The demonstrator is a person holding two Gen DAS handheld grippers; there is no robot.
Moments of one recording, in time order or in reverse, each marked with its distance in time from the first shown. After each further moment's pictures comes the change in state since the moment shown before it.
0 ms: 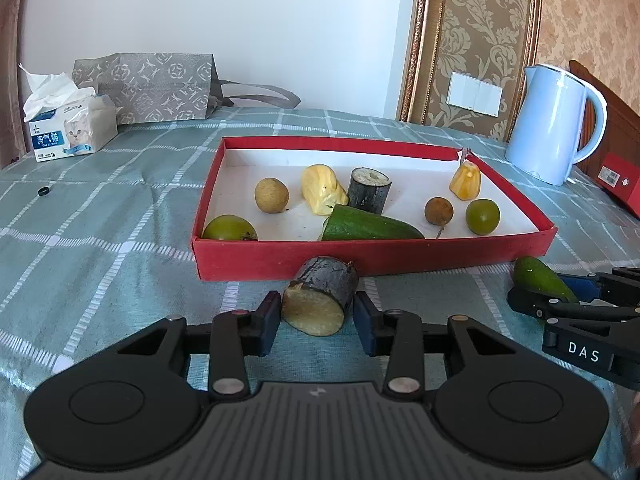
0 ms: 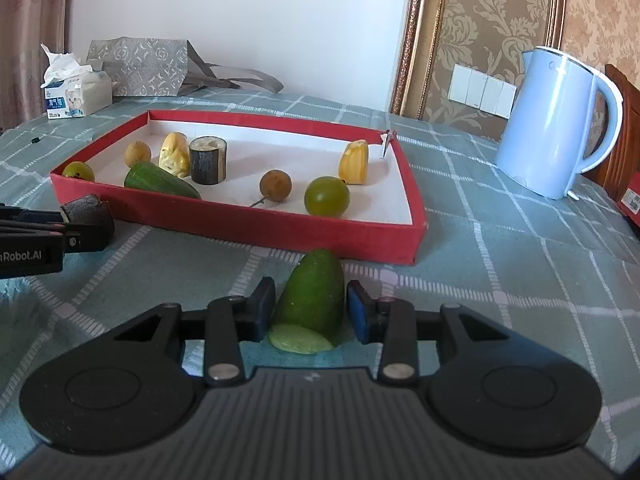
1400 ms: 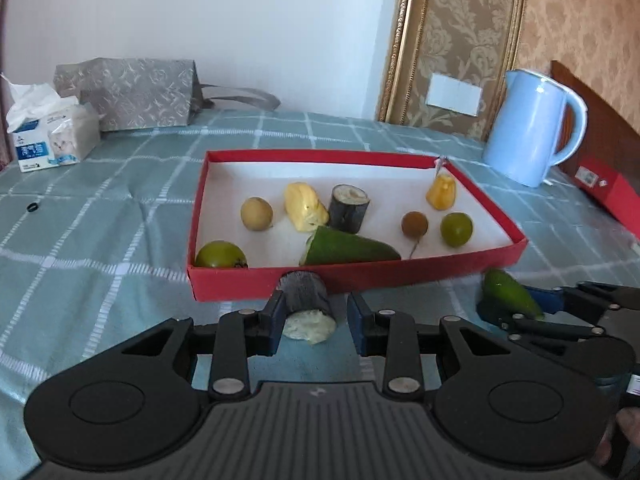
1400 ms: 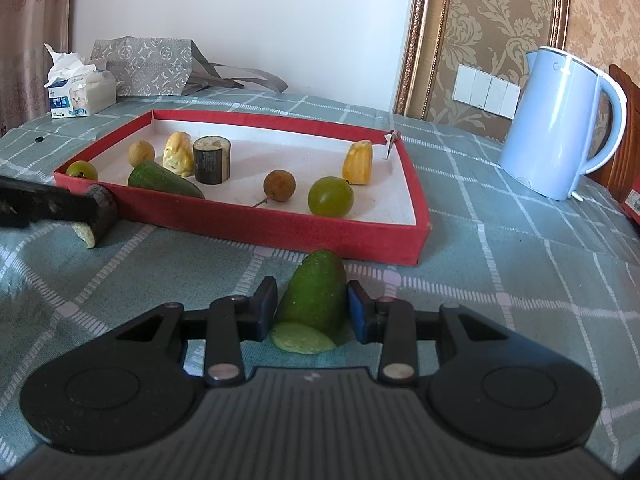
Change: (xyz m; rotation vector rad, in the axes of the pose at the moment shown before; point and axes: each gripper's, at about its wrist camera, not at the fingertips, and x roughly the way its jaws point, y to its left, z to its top) left arm -0.014 0.002 0.023 0.011 0.023 -0.056; right arm 0.001 0.002 0.000 -0.005 0.001 0.010
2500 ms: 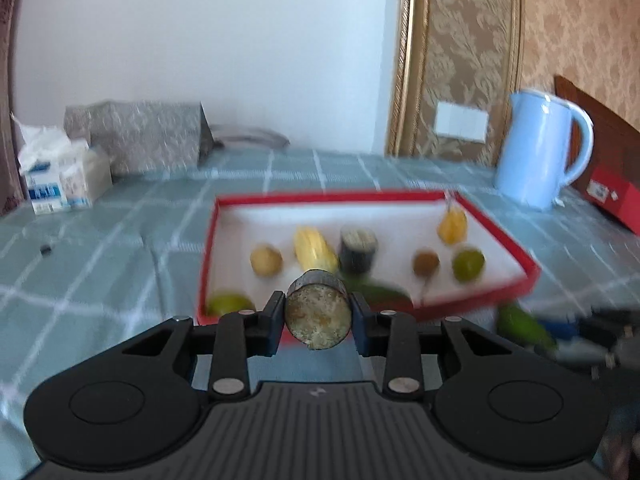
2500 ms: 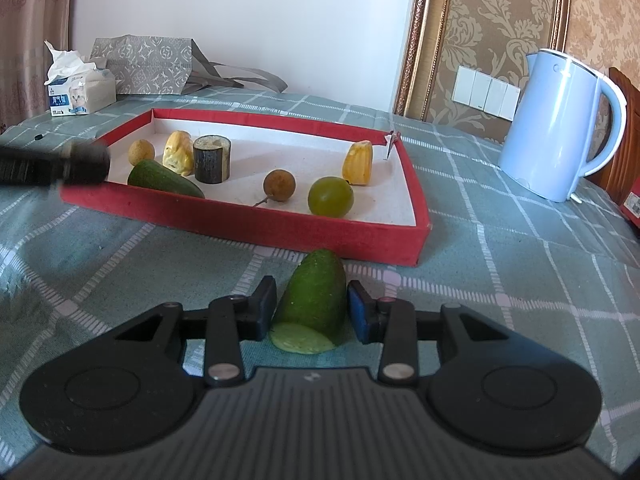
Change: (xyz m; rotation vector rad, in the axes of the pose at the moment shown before) left arm -0.001 -0.003 0.018 0.039 -0.114 0.046; right arm 0.000 0.000 0.000 -0.006 0.001 -0.005
